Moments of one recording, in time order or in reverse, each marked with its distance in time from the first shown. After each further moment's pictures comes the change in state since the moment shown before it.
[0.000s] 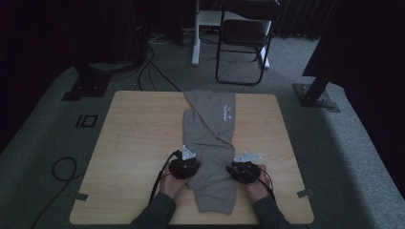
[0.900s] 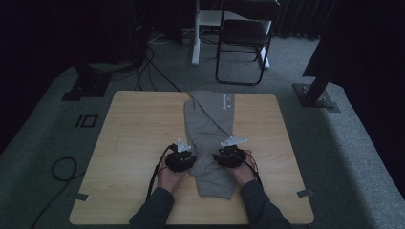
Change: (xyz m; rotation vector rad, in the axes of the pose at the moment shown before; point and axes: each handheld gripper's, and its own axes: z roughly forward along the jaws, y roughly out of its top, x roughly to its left) left arm 0.018 0.006 -0.003 -0.004 0.020 -0.046; right arm 0.003 0.053 0.040 -0.002 0.087 0.002
